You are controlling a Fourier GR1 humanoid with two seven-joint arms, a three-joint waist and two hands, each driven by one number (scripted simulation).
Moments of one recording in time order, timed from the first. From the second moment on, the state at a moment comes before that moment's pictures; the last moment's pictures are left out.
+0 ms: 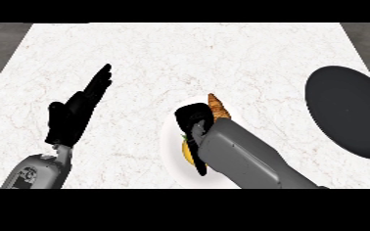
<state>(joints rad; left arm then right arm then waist) -0.19 0.38 -0.24 -1.58 0.13 0.10 0.20 -0.78 -0.05 0.77 -1.11 0.24 0.64 0.90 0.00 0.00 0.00</state>
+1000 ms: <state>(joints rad) -0.15 0.33 -0.16 -1.58 0.07 0.02 0.17 -0.68 -0.03 0.72 -1.14 0.46 0.74 0.76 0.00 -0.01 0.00</state>
